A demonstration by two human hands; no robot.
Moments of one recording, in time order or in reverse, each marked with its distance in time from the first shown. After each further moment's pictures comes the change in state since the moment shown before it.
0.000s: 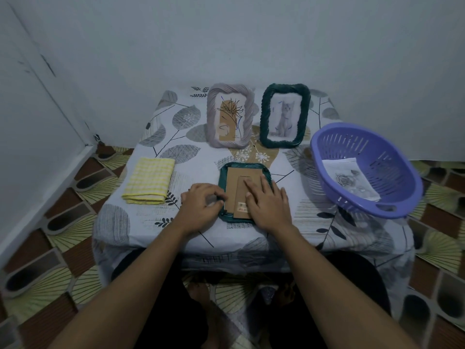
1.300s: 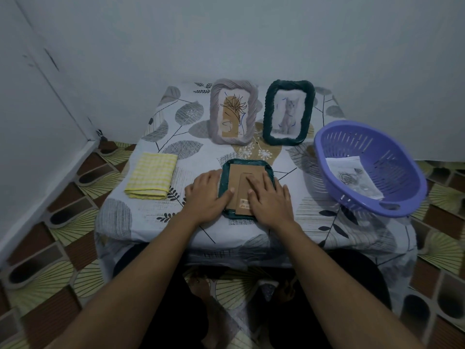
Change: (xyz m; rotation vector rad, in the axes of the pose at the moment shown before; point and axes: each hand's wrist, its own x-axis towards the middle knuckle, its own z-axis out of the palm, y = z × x) left_hand 0.011 0.021 0.004 0.337 -0.107 -0.164; right_hand 0.001 0.000 0.000 -0.004 -0.019 0.005
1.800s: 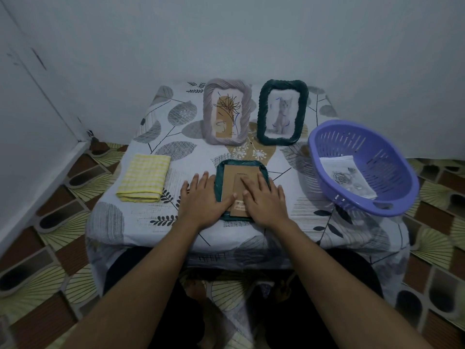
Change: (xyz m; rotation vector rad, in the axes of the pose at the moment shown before) left_hand 0.007 -0.002 0.020 0.205 0.027 -0.051; right_hand 0.002 -0.001 -0.005 0.033 -0.057 0.006
